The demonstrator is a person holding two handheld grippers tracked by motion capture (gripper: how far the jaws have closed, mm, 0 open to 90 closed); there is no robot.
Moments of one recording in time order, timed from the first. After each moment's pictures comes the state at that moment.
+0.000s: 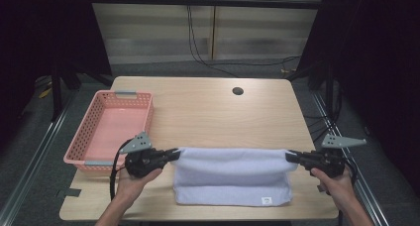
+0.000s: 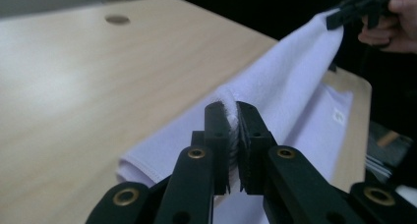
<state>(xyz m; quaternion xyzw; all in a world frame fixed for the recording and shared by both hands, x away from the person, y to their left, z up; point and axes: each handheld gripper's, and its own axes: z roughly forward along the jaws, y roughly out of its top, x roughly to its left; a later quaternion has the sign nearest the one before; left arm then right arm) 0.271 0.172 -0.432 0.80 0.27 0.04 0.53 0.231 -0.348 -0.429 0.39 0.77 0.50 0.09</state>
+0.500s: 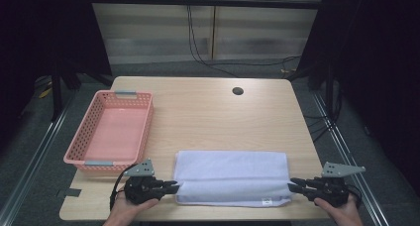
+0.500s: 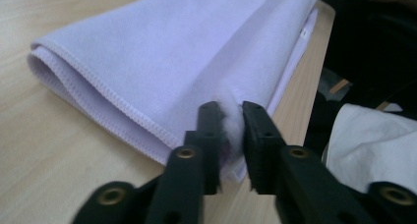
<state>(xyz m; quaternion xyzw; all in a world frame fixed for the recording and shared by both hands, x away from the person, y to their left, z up) 0.238 0.181 -0.470 0.84 0.26 -0.05 0.47 0.177 -0.349 -0.464 0.41 0.79 0.45 0.07</state>
